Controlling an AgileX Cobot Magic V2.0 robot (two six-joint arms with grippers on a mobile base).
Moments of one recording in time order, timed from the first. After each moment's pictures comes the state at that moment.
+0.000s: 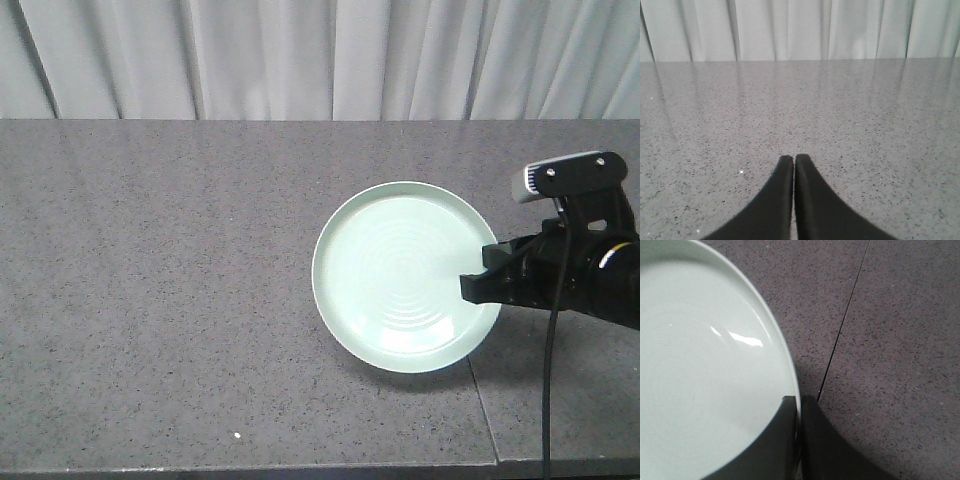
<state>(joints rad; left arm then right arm) 0.03 -0.01 0.03 0.00 0.18 -0.06 0.24 1.21 -0.74 0.37 0.23 -0.36</state>
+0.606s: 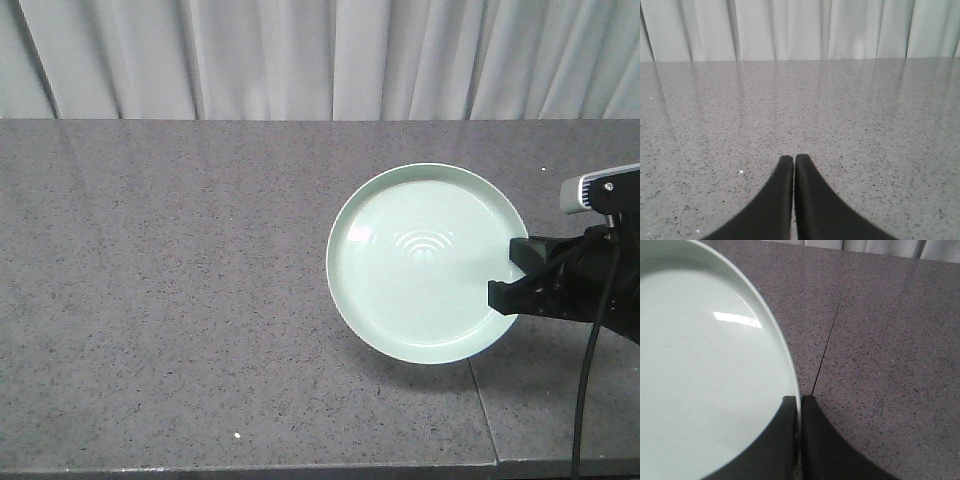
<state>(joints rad) 0.03 -0.01 0.03 0.00 0.18 -0.06 0.24 1.07 -0.64 0.41 0.12 -0.38</state>
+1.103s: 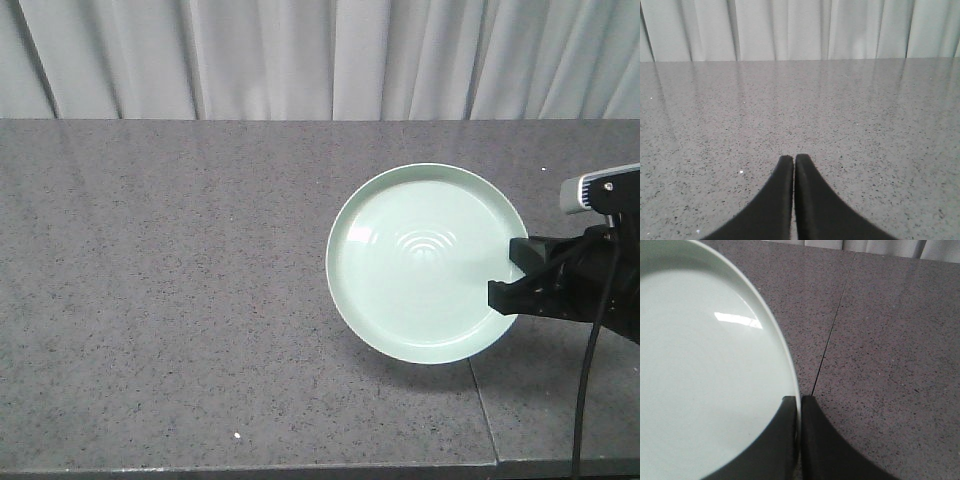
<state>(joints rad) 0.03 -0.01 0.03 0.00 0.18 -0.06 0.24 1.07 -0.64 0.41 0.12 -0.38</state>
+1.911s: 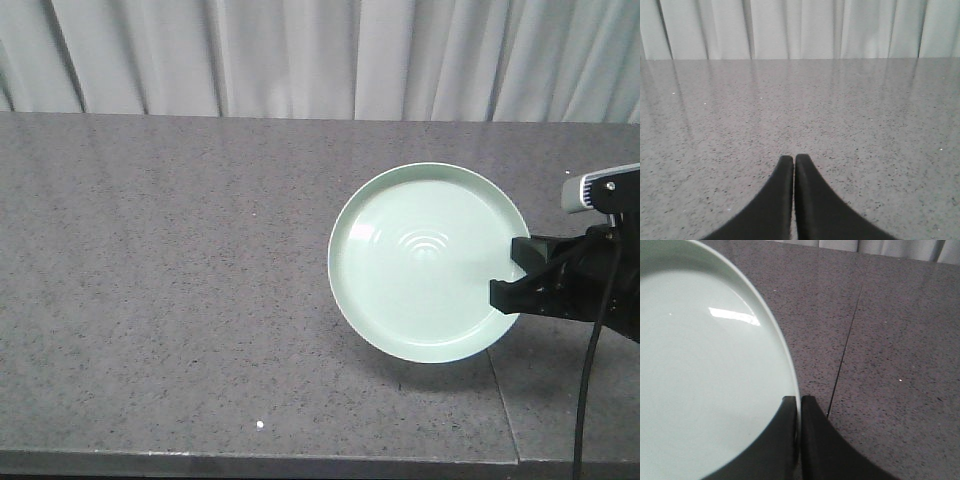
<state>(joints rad) 0.03 -0.01 0.03 0.00 0.18 -0.06 0.24 1.07 -0.64 0.41 0.12 -0.38</state>
